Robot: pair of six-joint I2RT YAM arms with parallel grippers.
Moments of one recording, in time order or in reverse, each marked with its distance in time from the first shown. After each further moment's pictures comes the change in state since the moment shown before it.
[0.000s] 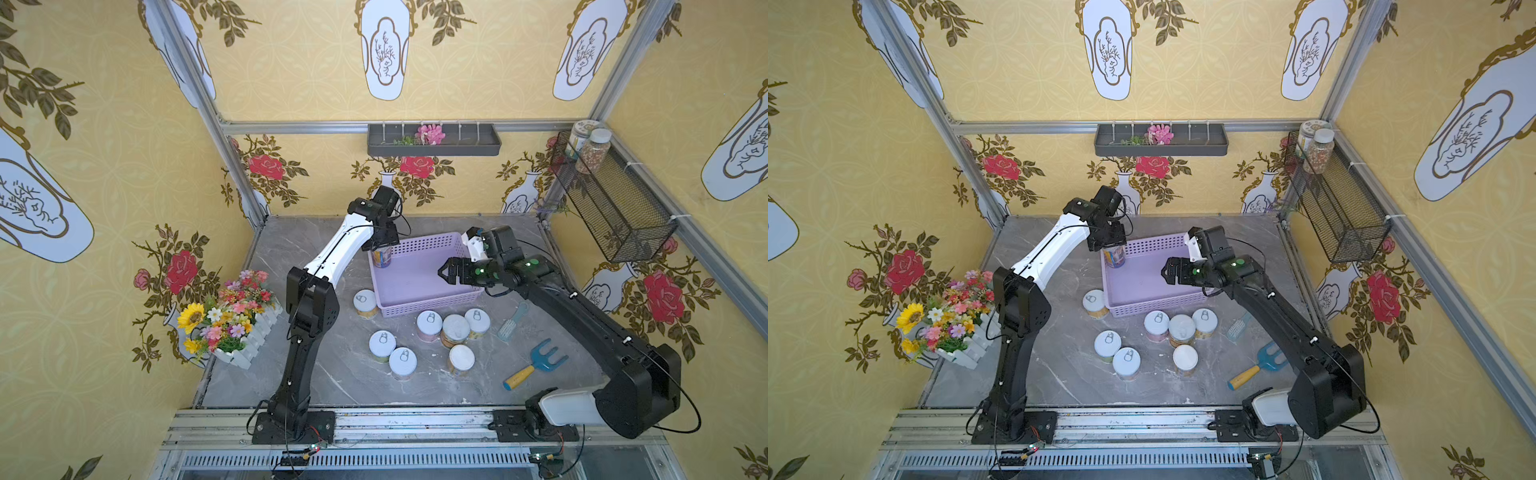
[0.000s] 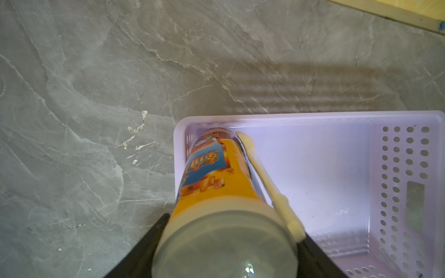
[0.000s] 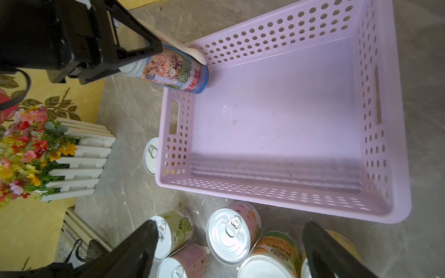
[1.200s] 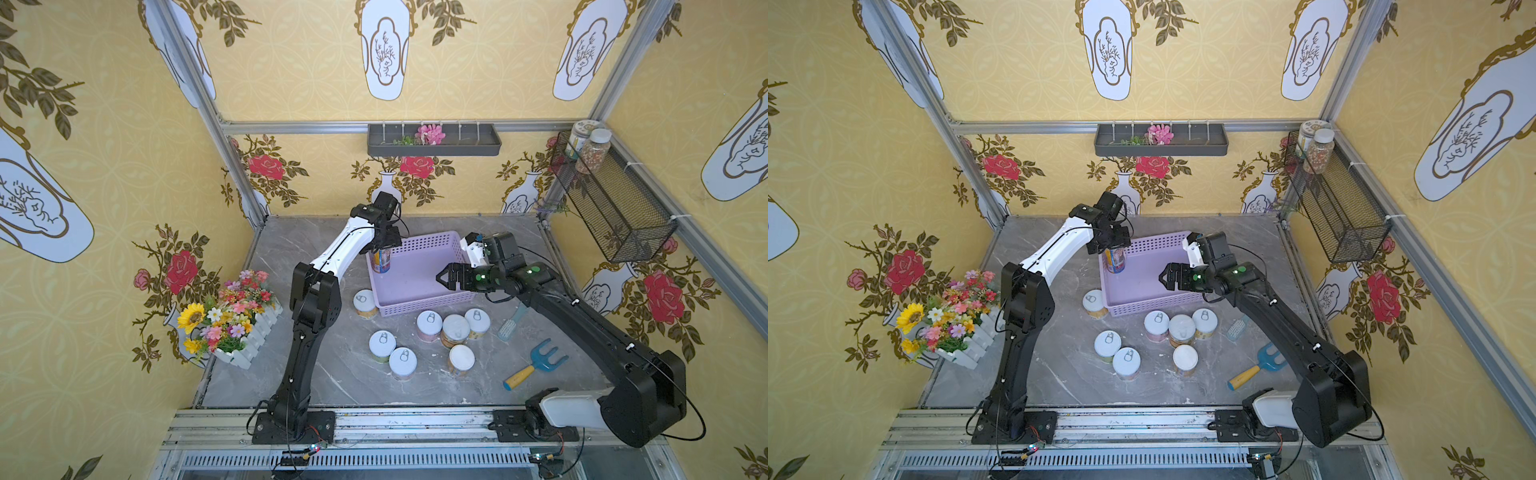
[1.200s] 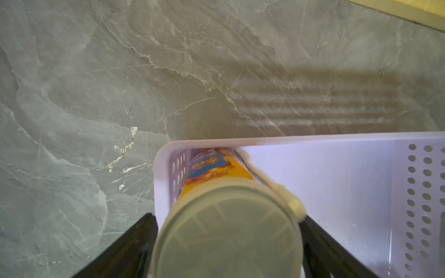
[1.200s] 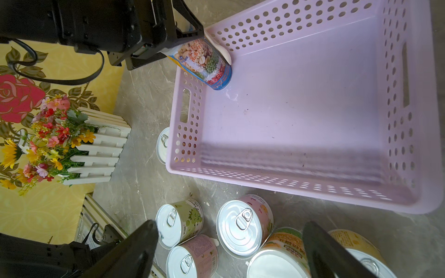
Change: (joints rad) left arm 0.035 0.063 -0.048 0.110 -0.003 0.001; right arm 0.004 -0.050 -0.084 0.038 -0.053 0.009
